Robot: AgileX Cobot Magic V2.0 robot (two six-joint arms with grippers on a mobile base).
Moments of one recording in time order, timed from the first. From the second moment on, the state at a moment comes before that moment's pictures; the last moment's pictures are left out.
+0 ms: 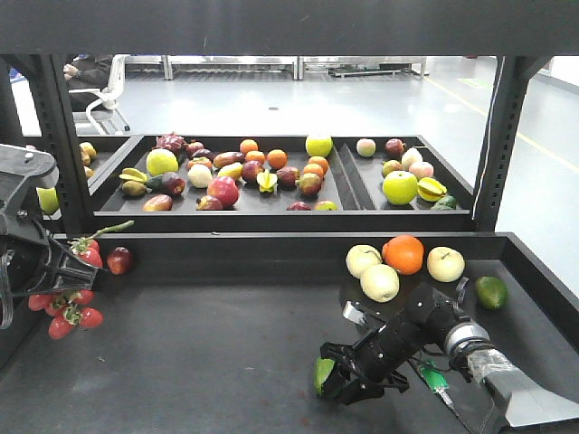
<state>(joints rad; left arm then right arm) -0.18 1.42 -1.36 0.01 0.76 0.09 0.12 2.87 -2.57 0.62 1.22 -0.11</state>
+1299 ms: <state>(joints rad) -0.18 1.42 -1.36 0.03 0.75 0.10 0.15 2.83 -2.58 0.47 0.98 -0.20</state>
